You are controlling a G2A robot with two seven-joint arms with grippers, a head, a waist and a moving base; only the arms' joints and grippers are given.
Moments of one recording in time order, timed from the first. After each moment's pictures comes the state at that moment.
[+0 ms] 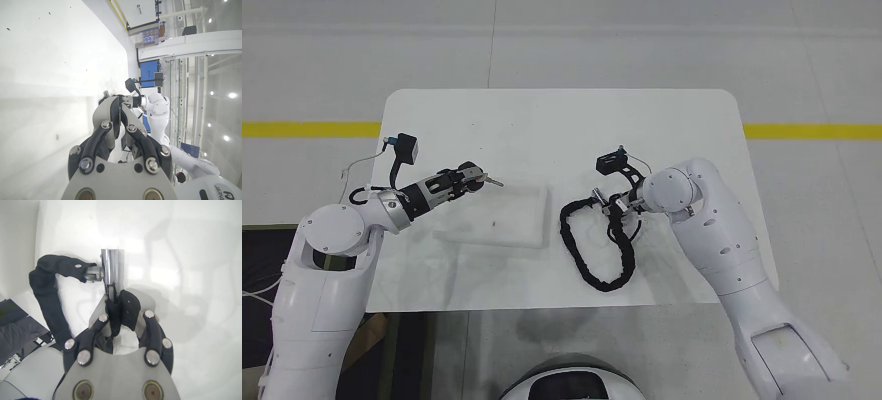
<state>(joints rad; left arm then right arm) 1.34 -1.00 -1.59 -1.71 -0.18 0.01 -0.92 -0.87 -1.35 1.08 -1.30 -0.85 -0.12 1.35</state>
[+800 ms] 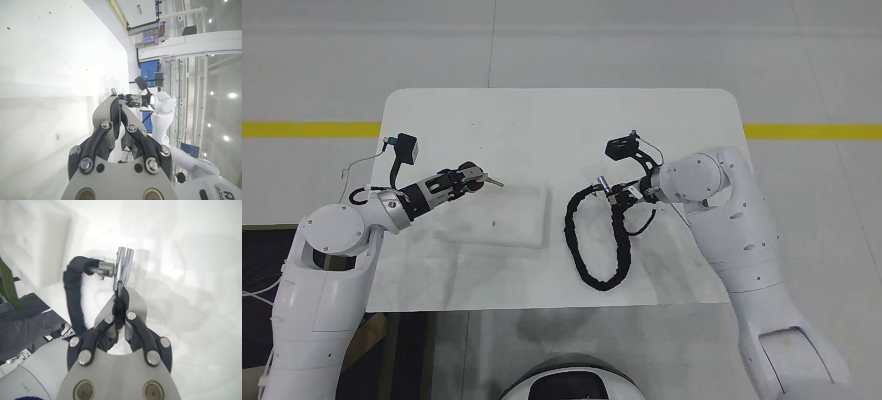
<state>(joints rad) 1.34 -1.00 -1.59 -1.71 -0.18 0.01 -0.92 -0.87 -1.34 1.22 -1.44 -0.70 -0.13 1.45</state>
